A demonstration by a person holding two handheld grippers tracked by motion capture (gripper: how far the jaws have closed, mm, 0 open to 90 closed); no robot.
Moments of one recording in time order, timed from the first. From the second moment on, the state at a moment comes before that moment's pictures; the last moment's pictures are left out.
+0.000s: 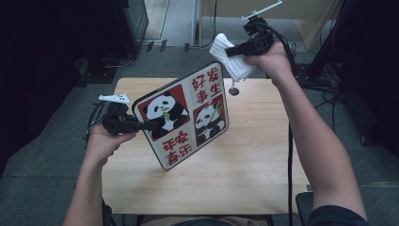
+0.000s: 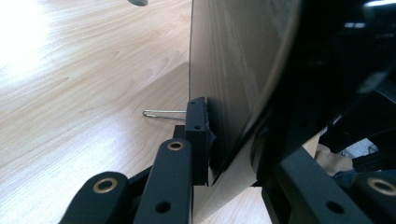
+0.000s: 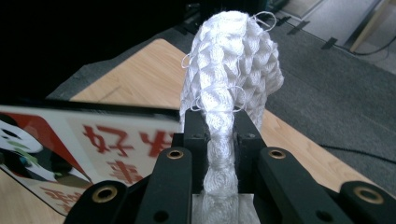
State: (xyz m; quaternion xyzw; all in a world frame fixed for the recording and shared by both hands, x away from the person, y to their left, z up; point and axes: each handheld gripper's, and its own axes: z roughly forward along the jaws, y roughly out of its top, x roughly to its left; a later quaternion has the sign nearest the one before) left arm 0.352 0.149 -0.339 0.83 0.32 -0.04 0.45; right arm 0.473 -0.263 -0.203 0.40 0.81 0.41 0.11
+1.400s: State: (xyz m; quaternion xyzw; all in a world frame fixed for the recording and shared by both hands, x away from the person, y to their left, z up) left arm 0.357 0.155 -0.341 0.83 0.31 -0.06 0.46; right arm 0.459 -0.235 -0.258 0.37 0.83 0.40 0.07
